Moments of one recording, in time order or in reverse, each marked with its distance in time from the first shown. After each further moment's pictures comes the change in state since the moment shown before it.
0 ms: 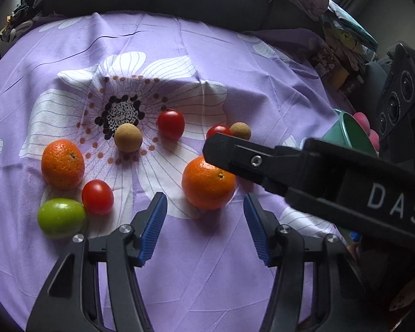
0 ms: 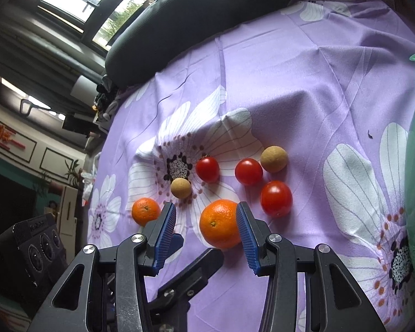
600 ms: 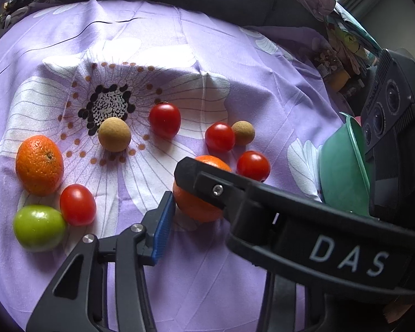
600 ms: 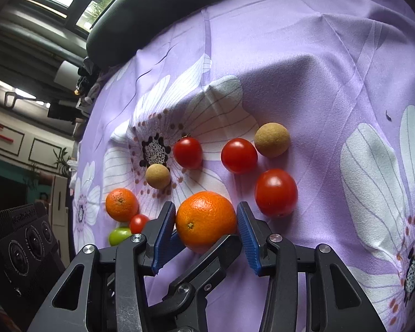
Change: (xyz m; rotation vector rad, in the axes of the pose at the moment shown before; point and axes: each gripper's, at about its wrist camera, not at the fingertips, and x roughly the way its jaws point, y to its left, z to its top) left arm 0.014 0.006 0.006 -0.035 0.011 -0.047; right arm 0.029 -0.011 0.000 0.009 0.095 -0.031
